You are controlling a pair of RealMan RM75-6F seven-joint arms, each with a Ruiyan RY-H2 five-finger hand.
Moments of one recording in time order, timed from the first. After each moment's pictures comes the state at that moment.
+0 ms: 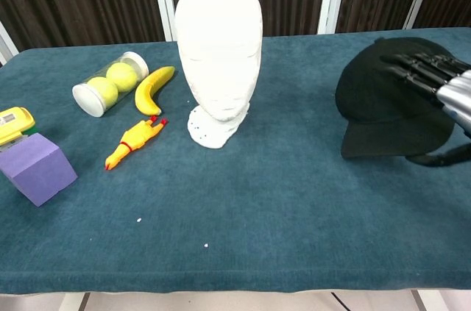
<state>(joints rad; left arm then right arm) -0.12 -1.30 0.11 -1.29 1.80 1.69 -0.39 0.40 -1.80 -0.07 -0.67 -1.70 1.62 0.04</state>
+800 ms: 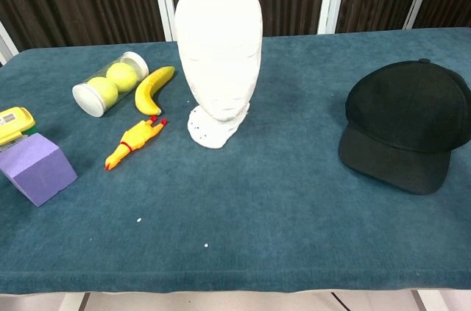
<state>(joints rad) -0.04 -1.15 0.15 -1.50 1.73 1.64 -0.01 0.05 -1.19 -0.16 -1.53 -1.57 1.79 -0.21</state>
